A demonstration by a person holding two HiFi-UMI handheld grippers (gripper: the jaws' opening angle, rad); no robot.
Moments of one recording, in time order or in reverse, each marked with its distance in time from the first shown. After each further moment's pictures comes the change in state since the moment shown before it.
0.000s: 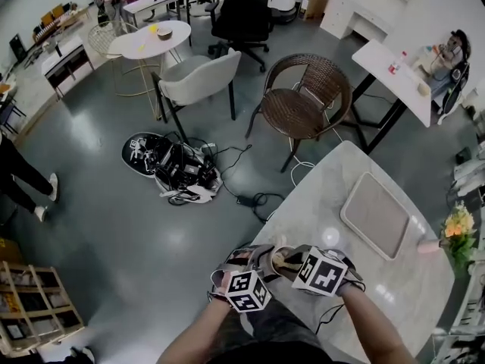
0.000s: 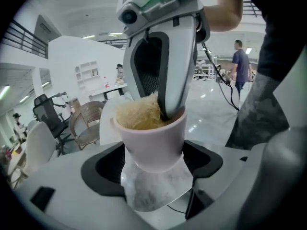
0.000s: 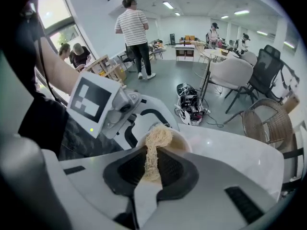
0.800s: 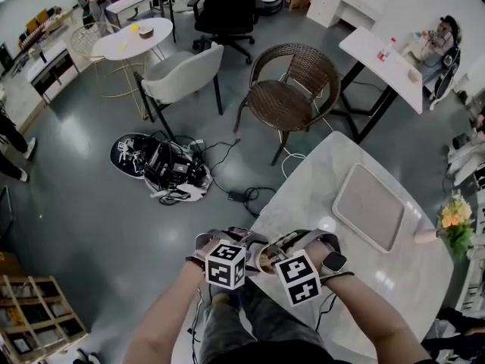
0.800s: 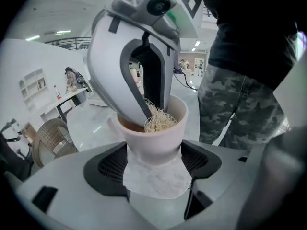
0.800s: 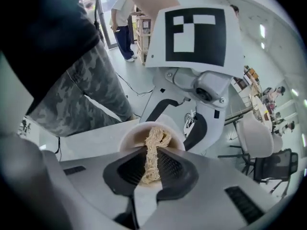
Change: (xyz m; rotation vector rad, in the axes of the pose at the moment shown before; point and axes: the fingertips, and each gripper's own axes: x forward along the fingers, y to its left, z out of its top) left arm -0.008 0.009 -0.008 0.378 0.047 -0.441; right arm 0.024 -0.016 -0.010 -0.797 0.272 -0.077
